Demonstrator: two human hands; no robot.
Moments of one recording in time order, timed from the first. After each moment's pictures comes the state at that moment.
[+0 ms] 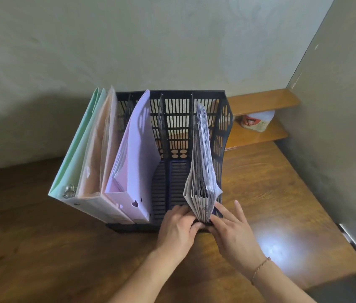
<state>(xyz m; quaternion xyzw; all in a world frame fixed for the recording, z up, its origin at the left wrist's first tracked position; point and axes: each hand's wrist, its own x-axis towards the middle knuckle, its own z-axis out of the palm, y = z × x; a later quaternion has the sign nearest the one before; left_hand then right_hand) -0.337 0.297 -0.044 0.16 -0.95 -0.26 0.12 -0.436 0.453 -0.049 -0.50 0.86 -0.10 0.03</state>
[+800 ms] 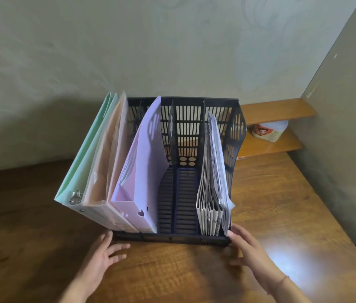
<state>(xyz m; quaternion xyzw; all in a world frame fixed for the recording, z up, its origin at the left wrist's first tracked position) -0.205 0.182 -0.084 0.46 -0.46 -0.74 0.18 -0.445 0.460 -0.051 -0.02 0.72 -0.55 0.43</state>
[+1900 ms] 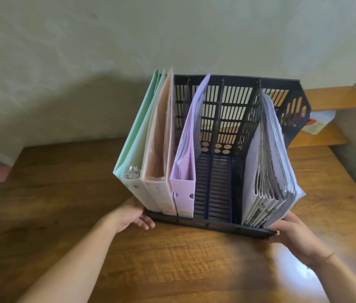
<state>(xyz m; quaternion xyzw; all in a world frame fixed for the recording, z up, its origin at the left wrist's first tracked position) -0.237 0.123 -0.062 0.42 -0.64 -0.64 -0.09 -0.482 0.444 -0.052 -0.09 0.67 -0.57 0.47</state>
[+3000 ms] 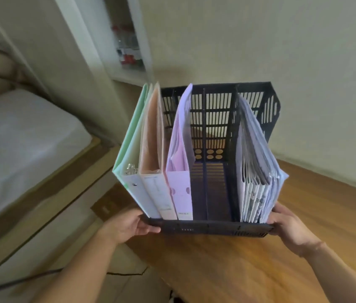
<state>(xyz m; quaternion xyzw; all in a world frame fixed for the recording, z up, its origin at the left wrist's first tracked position) 0.069 0.152 0.008 0.57 -0.30 -0.71 0.28 -0.325 0.197 -0.005 -0.39 0.56 -0.39 0.62</state>
